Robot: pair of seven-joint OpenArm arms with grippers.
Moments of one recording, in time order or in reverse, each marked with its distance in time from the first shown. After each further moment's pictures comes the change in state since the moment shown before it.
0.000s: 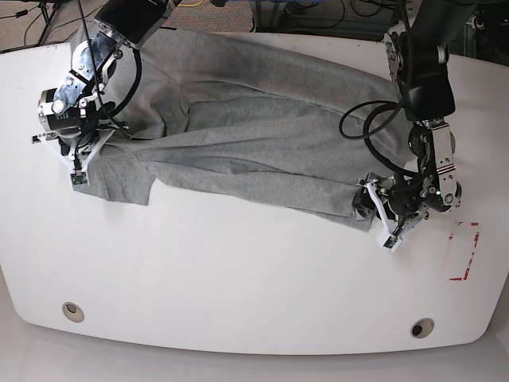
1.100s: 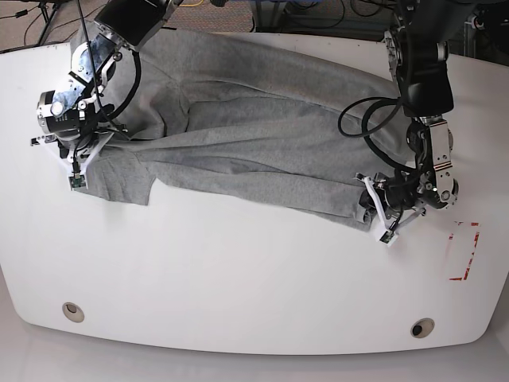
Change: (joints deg) left arm 0.4 -1.0 1.1 0.1 0.2 -0.1 0.1; right arm 1.1 0.0 0.0 0.0 0.0 0.0 0.0
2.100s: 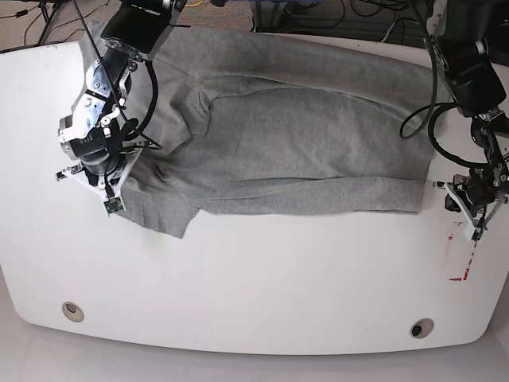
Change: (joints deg) left arm 0.9 -11.7 -15.0 0.4 -0.1 0.0 0.3; right arm 3.0 0.1 -12.5 0.0 -0.1 0.0 -0.1
